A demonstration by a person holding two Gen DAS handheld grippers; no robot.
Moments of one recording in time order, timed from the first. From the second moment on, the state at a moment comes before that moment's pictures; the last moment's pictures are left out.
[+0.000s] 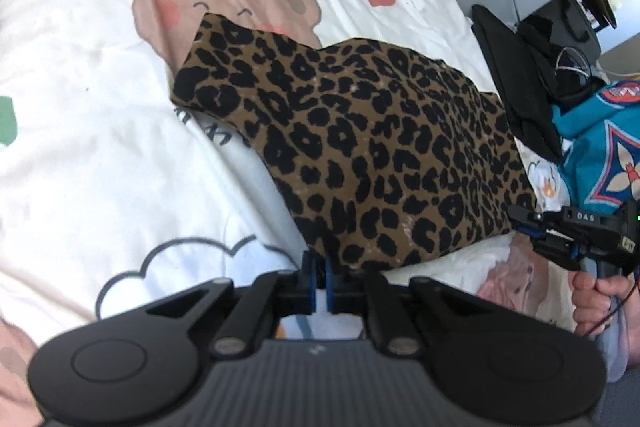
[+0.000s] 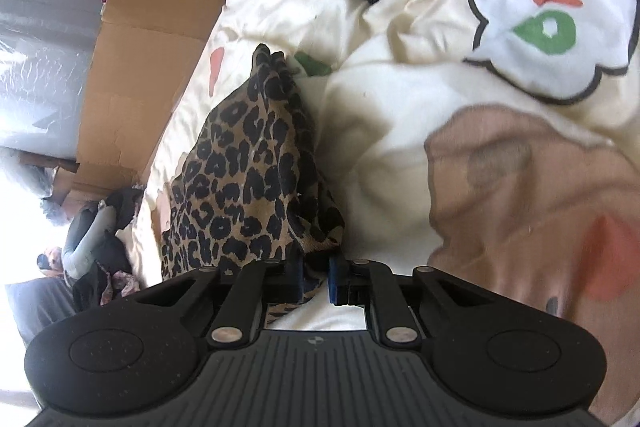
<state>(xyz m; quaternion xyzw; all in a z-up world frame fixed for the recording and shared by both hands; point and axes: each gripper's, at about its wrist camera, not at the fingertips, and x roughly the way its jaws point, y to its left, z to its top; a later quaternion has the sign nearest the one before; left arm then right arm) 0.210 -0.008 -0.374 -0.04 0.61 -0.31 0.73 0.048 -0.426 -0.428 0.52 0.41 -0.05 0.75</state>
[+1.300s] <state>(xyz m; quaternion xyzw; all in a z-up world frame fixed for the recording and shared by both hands) 0.165 -0.080 -0.402 -0.06 0.69 -0.39 0.60 0.094 -0.452 -0.376 0.36 0.40 -0.05 0.84</state>
